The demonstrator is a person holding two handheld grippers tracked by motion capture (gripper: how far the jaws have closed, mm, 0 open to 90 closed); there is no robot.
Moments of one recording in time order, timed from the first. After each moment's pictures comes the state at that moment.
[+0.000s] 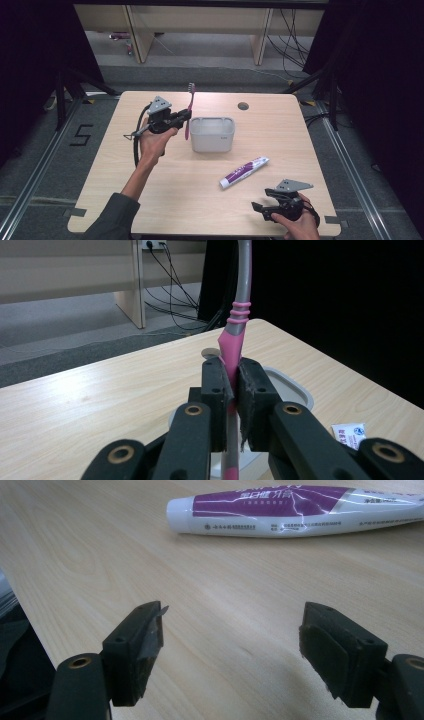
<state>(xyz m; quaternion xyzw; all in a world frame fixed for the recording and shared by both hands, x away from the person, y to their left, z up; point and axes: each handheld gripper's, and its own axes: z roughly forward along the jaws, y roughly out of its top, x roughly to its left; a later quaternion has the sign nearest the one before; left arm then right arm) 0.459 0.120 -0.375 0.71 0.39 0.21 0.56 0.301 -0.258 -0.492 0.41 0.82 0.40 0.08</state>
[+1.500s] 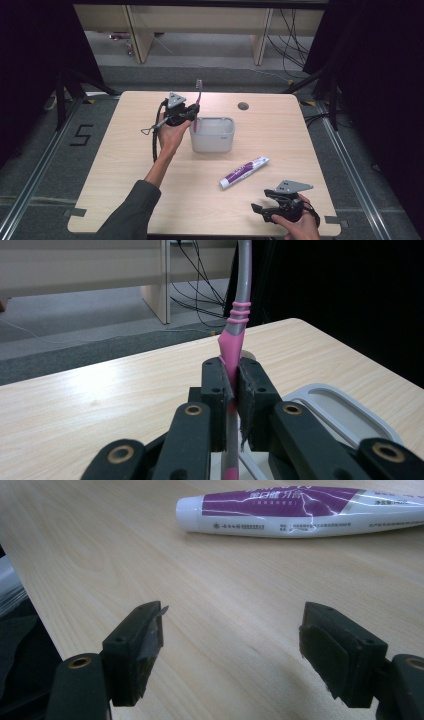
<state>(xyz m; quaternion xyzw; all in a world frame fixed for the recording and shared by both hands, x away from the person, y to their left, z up) 0.505 0.091 -0.408 0.69 0.43 0.24 0.53 0.299 -0.258 -0.491 0.39 0.83 0.40 0.08</state>
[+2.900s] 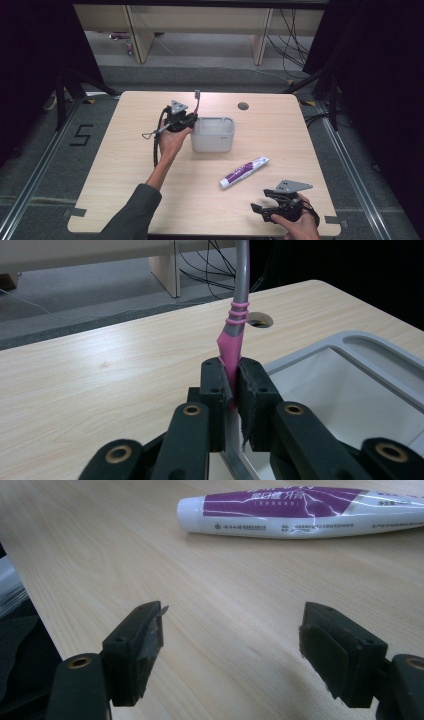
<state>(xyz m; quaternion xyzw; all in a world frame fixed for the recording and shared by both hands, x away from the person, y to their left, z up) 0.505 0.091 -0.434 0.72 0.44 0.24 0.48 0.299 -0.257 -0.491 0.39 0.83 0.40 0.07</state>
